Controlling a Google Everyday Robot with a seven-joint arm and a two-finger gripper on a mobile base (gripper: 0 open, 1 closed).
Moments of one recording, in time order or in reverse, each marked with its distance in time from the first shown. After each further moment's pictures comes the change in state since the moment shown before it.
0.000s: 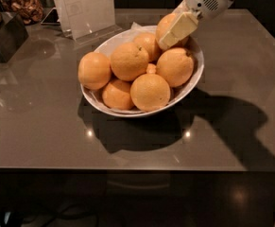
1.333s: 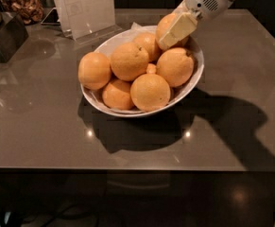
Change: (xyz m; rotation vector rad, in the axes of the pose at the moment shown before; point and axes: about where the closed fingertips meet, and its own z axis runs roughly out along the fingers) arm 0.000 0.000 0.000 0.000 0.000 0.000
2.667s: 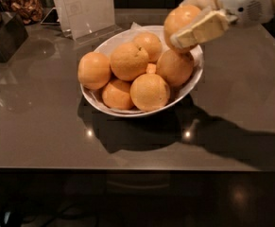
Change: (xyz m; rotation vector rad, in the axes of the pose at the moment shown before) arm -0.019 0.073 -0.075 0.042 -0.353 -0.098
